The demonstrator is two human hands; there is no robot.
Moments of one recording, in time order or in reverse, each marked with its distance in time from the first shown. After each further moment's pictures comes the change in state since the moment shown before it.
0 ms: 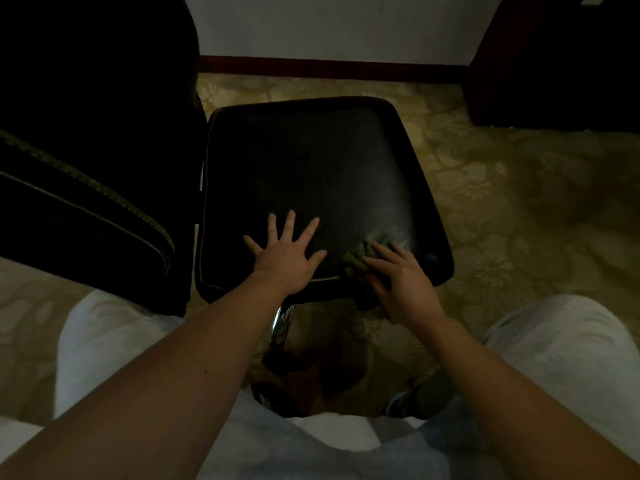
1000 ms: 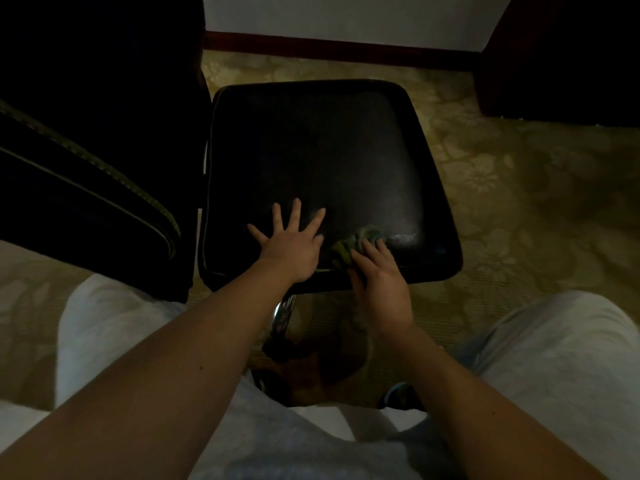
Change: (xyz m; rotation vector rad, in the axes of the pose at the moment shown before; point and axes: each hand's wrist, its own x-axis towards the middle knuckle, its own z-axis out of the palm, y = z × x) left_hand 0.002 0.002 -0.001 -0.023 -0.035 -0.016; right_hand -0.004 -0.045 0.042 0.030 0.171 0.051
